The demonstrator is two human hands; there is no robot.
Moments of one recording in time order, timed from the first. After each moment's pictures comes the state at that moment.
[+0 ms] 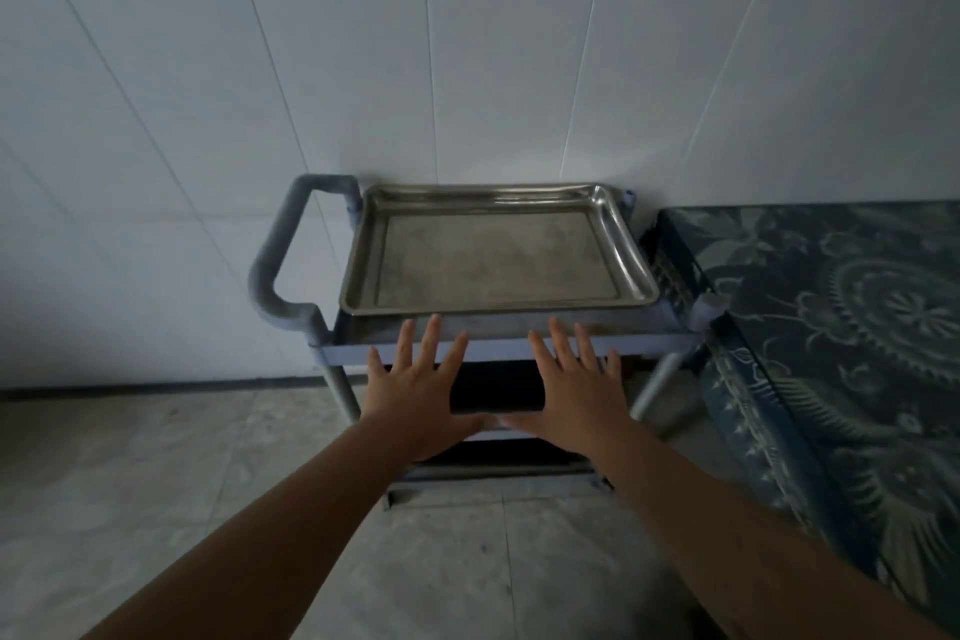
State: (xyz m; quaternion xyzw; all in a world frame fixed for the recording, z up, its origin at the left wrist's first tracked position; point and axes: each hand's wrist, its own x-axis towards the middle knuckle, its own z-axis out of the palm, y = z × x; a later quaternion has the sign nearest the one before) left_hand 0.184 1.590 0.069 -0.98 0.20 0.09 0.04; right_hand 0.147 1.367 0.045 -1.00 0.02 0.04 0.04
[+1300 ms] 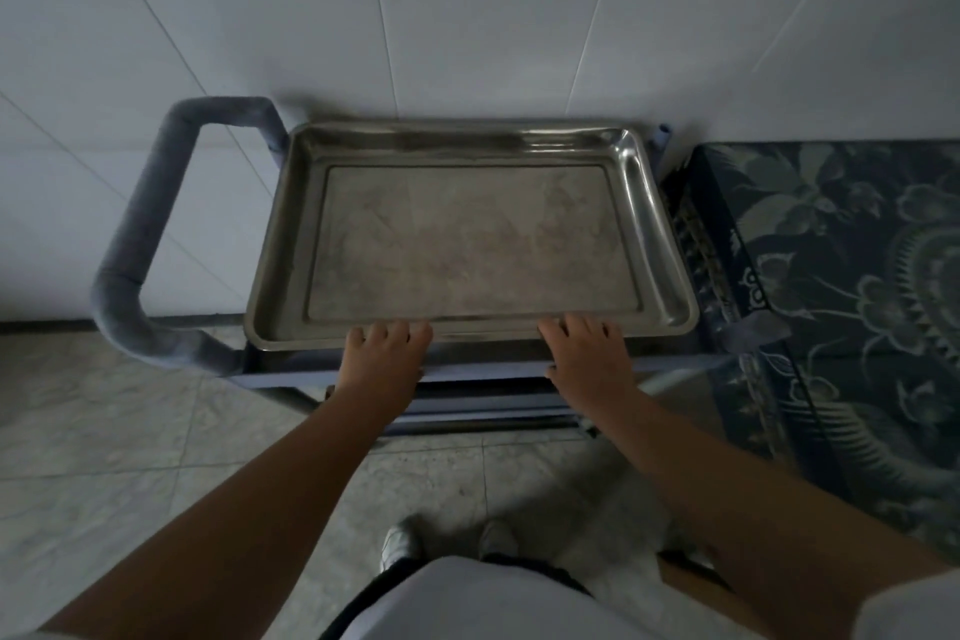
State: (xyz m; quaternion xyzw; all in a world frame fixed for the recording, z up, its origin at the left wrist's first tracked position) left_hand 0.354 1.544 -0.031 -0.96 0.22 0.13 0.06; right_hand 0.302 1.275 -0.032 -1.00 -0.01 0.08 -0.01
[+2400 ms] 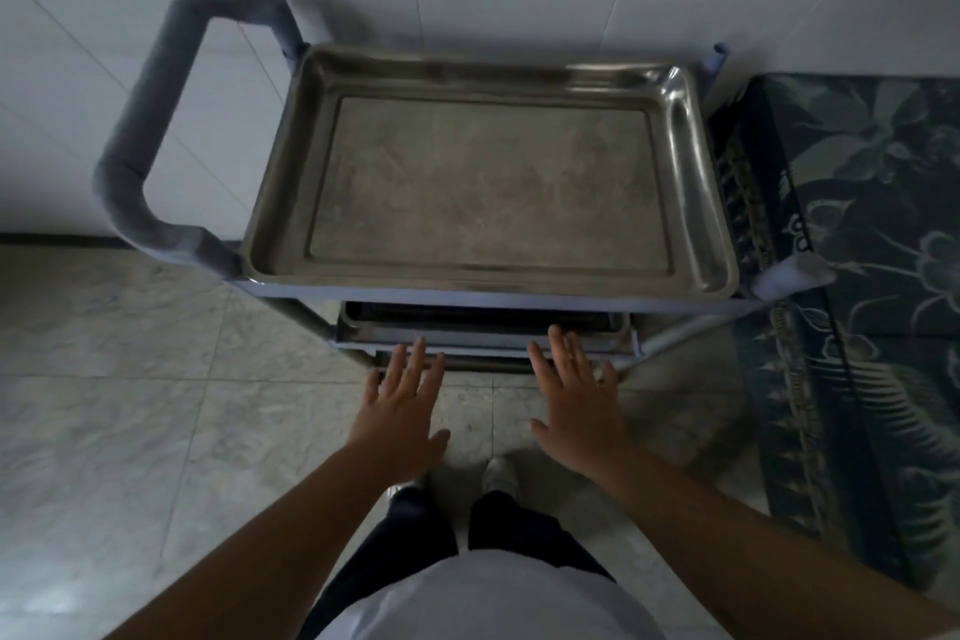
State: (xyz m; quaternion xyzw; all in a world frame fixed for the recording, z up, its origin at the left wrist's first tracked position) left_hand 0.208 1.549 -0.083 -0.95 0.17 0.28 -0.03; right_hand 0.184 1.300 -0.112 -0.98 -0.05 0.18 0.05
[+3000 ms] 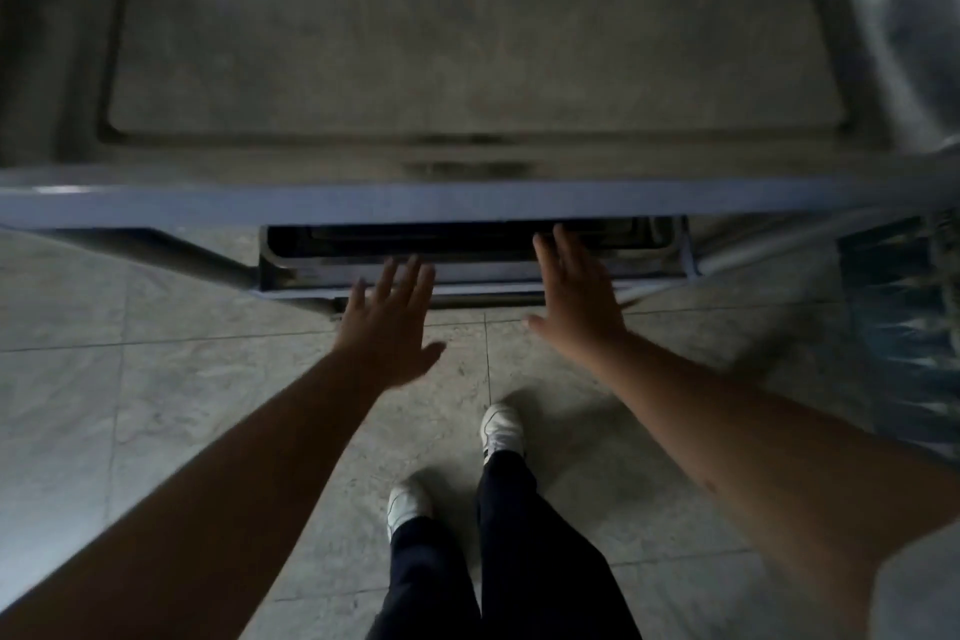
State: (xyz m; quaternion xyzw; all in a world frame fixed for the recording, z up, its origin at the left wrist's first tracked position) left_hand 0.298 1.551 -0.291 -0.93 0.23 0.28 0.01; right_hand 0.268 1.302 -0.298 -0.98 0.02 0.19 0.11
